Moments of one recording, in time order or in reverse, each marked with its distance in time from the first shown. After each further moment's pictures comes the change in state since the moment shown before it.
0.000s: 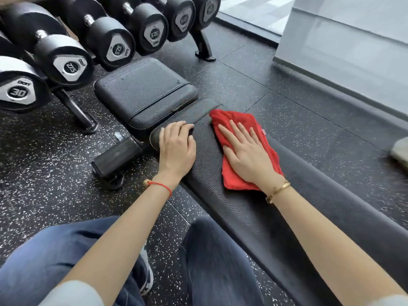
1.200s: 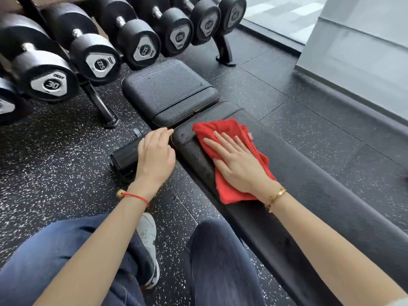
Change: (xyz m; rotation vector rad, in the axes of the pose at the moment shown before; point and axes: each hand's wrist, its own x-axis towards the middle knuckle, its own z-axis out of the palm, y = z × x) left_hand -0.029 -0.063 -0.056 0.134 -0.026 -0.142; right_hand 0.007 -0.048 0.014 0.064 -0.057 -0.300
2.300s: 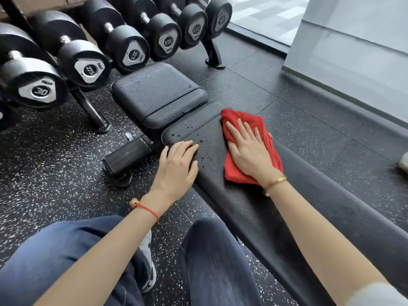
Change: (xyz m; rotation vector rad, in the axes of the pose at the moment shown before) left_hand -0.036 0.047 0.018 0.002 -0.123 0.258; right_hand -0.005 0.036 -0.012 -0.018 0.081 0.339
